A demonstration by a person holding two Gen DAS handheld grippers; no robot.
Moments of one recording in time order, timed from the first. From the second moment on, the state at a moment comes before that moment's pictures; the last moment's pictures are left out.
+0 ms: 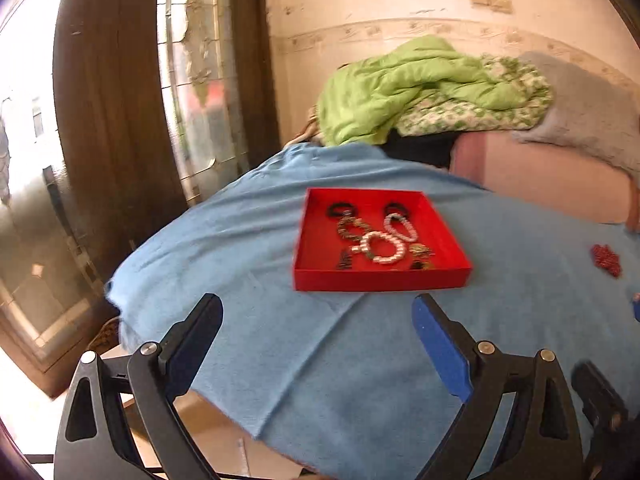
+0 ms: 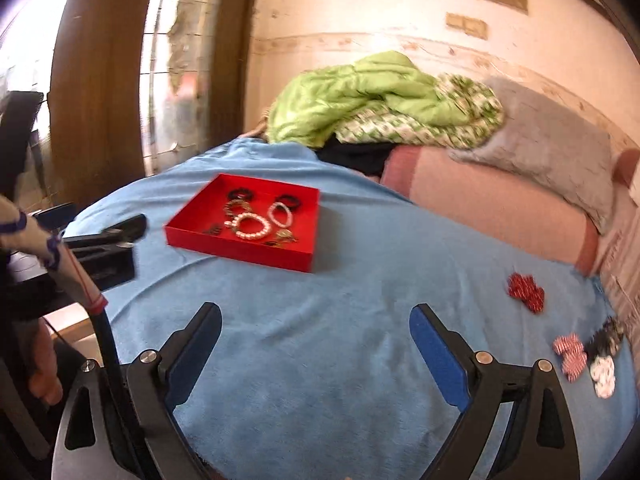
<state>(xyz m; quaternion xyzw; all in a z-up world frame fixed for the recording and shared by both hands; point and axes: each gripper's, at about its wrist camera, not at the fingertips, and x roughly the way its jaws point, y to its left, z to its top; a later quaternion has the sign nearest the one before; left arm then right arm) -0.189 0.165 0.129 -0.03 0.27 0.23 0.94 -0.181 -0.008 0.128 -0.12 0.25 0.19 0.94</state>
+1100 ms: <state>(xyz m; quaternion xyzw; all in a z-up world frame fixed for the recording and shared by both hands) -0.179 0.179 0.106 -0.10 0.25 0.24 0.93 -0.142 -0.022 0.097 -0.08 0.31 0.18 0.93</state>
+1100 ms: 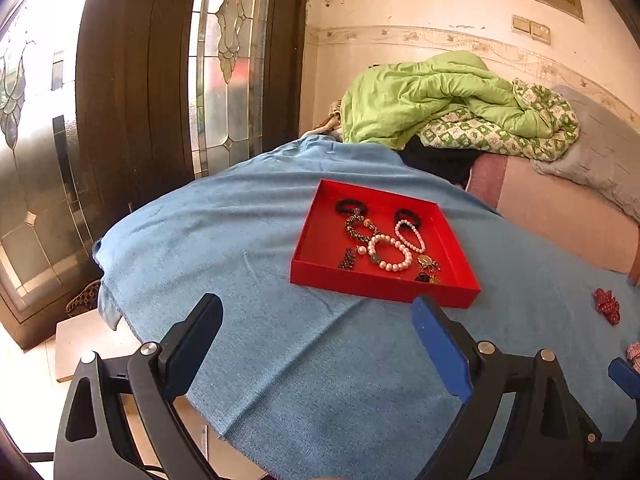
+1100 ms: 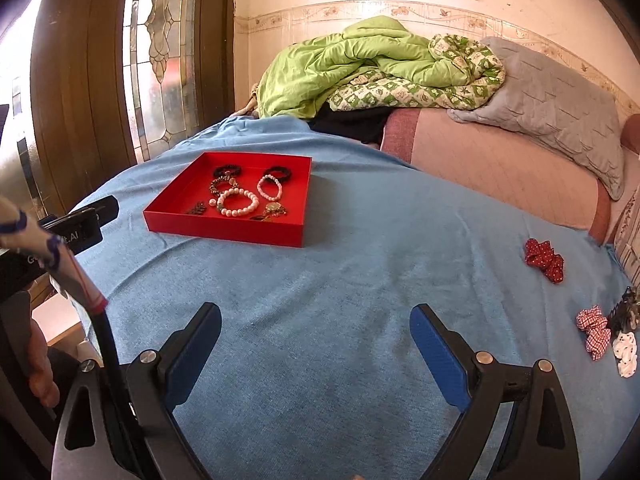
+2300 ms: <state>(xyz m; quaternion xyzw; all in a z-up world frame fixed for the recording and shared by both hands) -0.173 0.171 0.105 -0.06 0.28 0.22 0.93 -0.143 -0.023 0.094 -0.09 0.31 0.18 0.93</state>
